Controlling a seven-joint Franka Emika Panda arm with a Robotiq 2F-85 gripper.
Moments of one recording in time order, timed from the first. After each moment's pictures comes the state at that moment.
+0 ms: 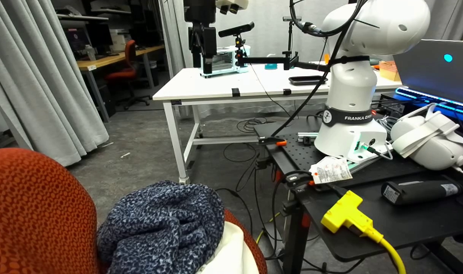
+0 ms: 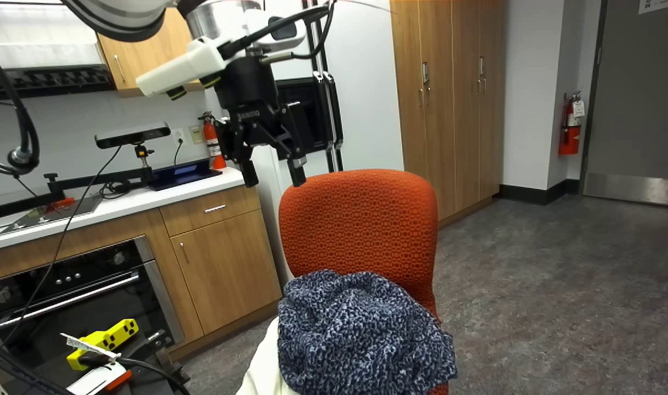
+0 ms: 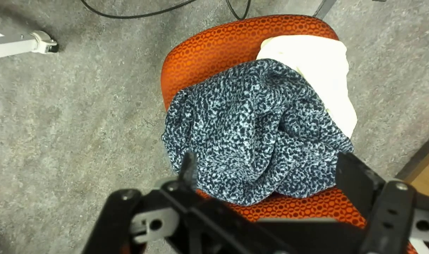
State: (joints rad) arm 0.03 -0.49 -0.26 -2.61 -0.15 2.23 -0.38
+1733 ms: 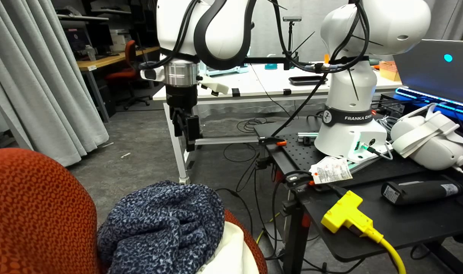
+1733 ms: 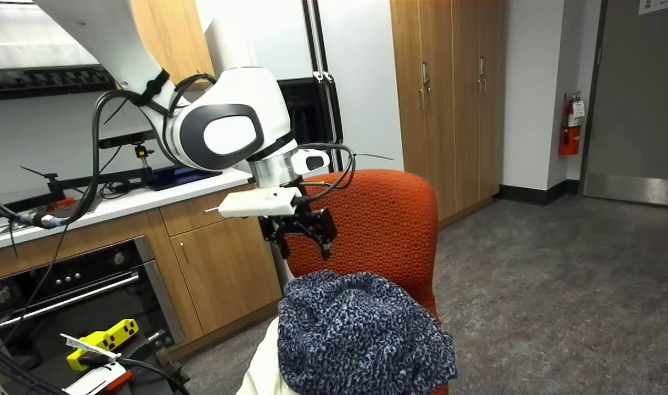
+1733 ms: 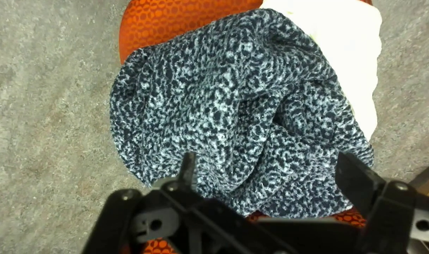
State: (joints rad) arm 0.05 0.08 -0.09 -2.60 0.02 2.81 -0.45
